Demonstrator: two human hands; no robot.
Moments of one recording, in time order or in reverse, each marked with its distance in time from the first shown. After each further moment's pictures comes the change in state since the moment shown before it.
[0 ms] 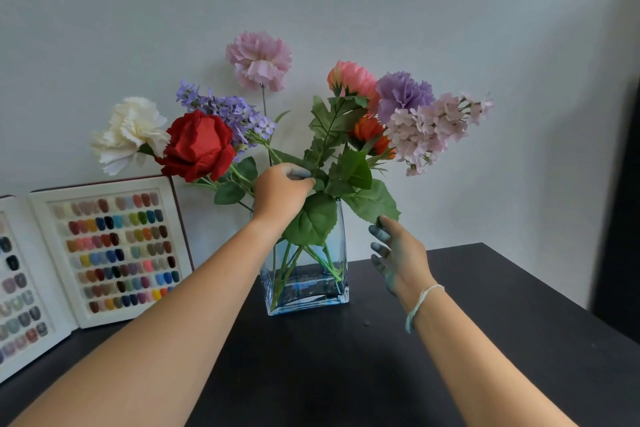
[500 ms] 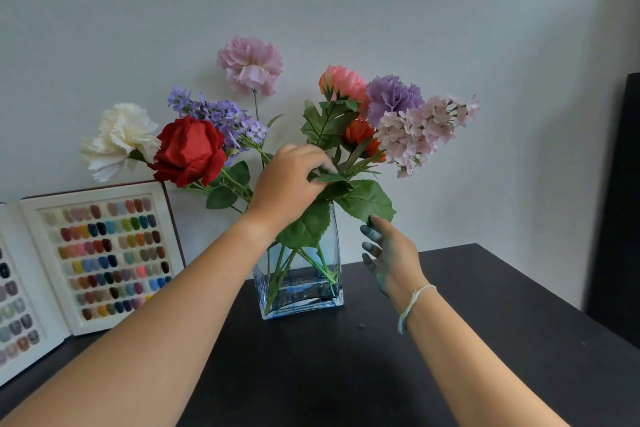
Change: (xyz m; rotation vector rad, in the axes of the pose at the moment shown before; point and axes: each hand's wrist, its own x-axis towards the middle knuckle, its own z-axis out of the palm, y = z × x) left_hand -0.002 0.022 -0.002 0.374 -0.107 0.654; right_hand -0.001 -0.003 0.002 0.020 -0.045 0.005
